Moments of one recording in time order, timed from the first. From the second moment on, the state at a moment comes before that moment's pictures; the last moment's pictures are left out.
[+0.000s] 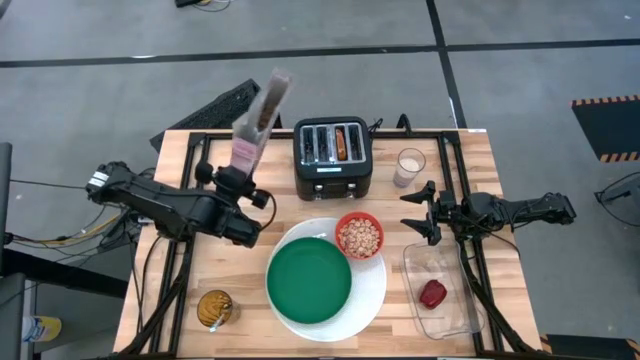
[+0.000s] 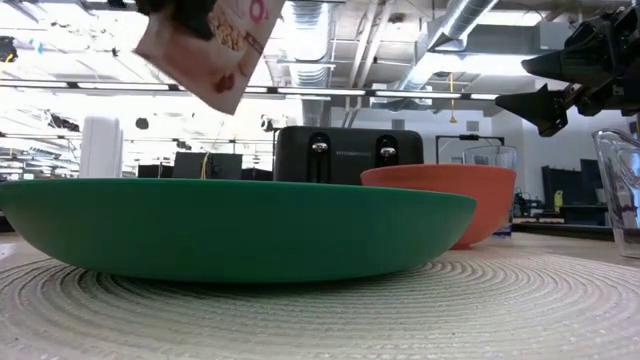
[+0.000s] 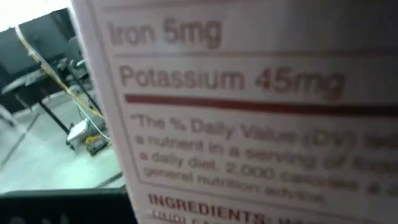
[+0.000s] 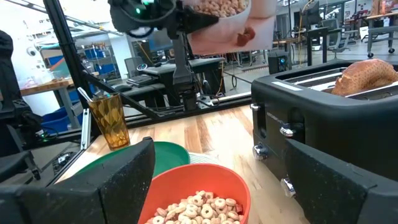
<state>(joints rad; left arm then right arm) -0.28 1.37 1.25 -1.47 -1.35 -1.31 0.12 0.01 0.01 0.04 0.23 0.18</state>
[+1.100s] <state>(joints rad) -0.08 1.37 0.47 -0.53 -1.38 -1.42 0.12 0.01 0.01 0.04 0.23 0.18</state>
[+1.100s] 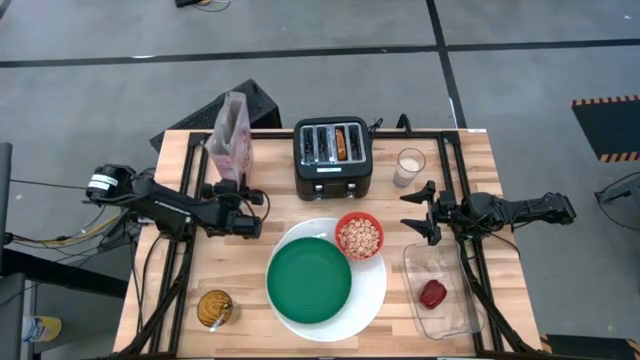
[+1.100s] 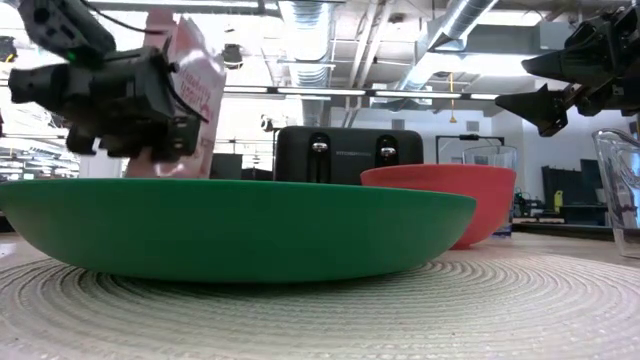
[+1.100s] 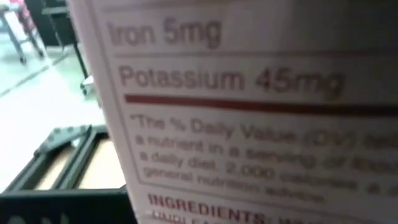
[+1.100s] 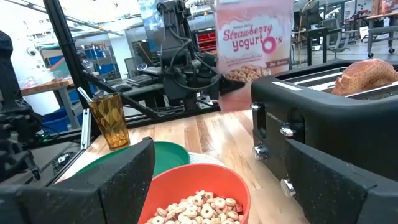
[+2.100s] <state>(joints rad) -0.10 1.19 0.39 -0.43 -0.99 -1.24 0.12 0.01 0.01 0.04 0.23 0.18</state>
